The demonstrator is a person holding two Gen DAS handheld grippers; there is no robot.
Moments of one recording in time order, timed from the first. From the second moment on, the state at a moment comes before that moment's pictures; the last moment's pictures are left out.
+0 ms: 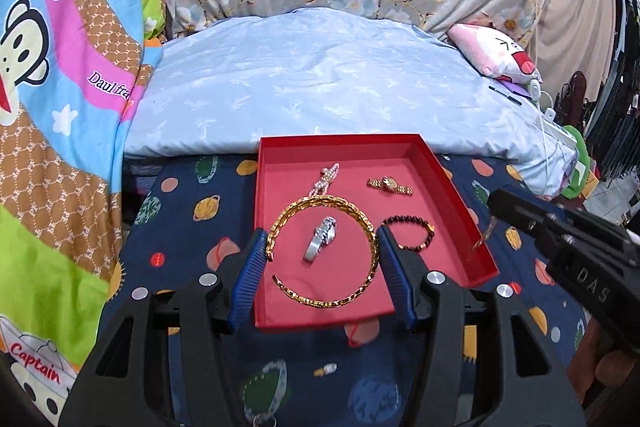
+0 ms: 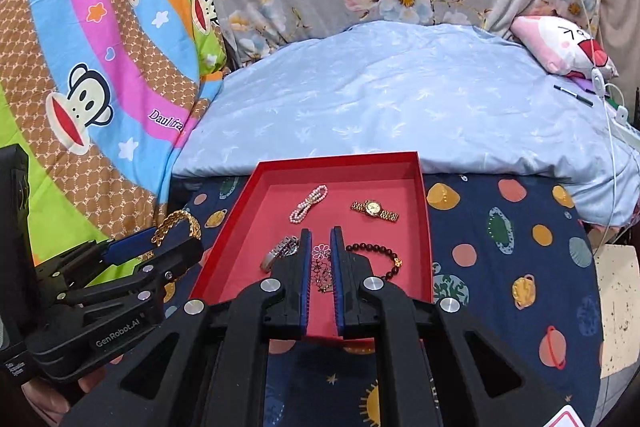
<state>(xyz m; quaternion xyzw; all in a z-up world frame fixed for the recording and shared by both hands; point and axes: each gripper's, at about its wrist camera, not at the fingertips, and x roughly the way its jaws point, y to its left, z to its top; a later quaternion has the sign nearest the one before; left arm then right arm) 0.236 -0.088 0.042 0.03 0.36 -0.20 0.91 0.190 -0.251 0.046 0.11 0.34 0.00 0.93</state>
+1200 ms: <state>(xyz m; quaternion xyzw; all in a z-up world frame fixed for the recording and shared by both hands) 0.204 -0.025 0.030 0.01 0.39 -0.15 0.91 0.105 -0.247 0.031 0.10 0.35 -0.05 0.93</state>
